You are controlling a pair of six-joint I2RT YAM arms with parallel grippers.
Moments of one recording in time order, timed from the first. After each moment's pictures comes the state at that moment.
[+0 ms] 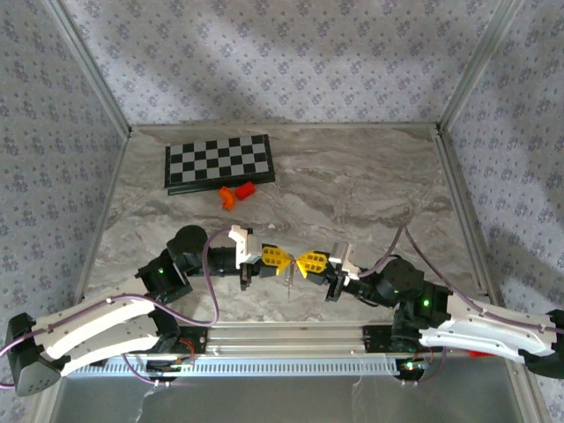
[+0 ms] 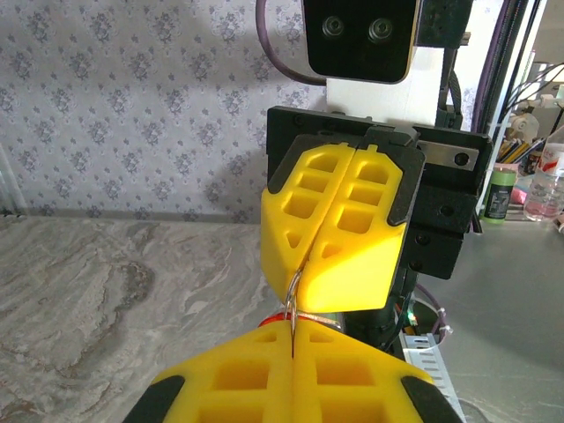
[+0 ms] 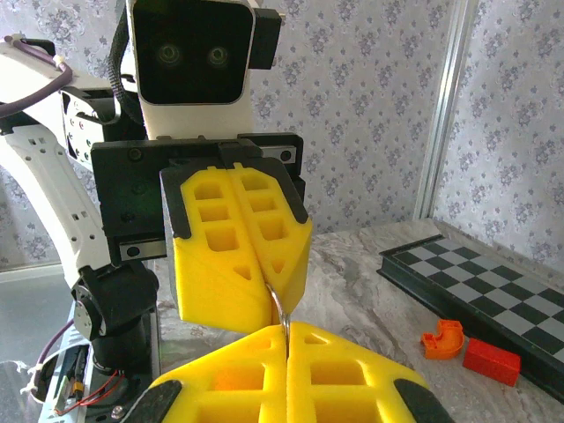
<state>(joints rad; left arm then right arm) -1.02 0.80 0.63 0.15 0.53 0.00 1.27 0.54 0.49 0.13 0.06 -0.05</state>
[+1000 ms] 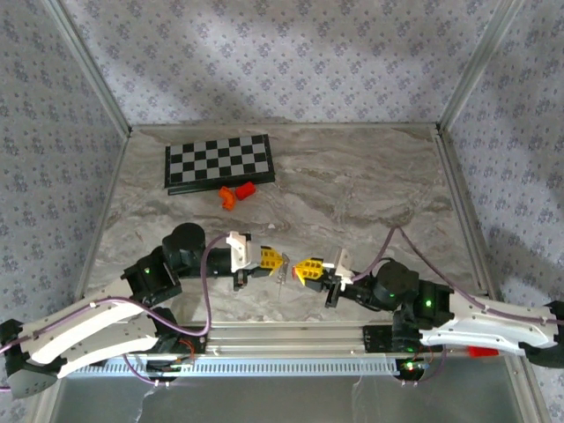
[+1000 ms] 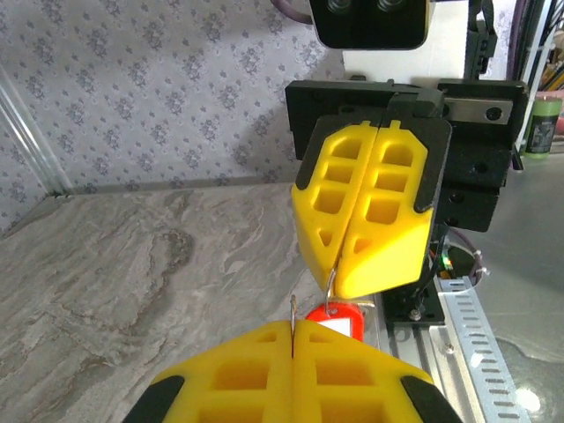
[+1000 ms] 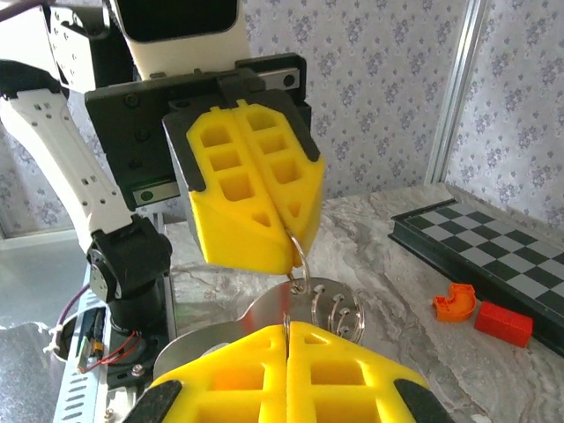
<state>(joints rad) -1.04 0.76 0.73 -0.14 0.43 0.20 1.37 0.56 0.53 0.01 0.15 -0.04</state>
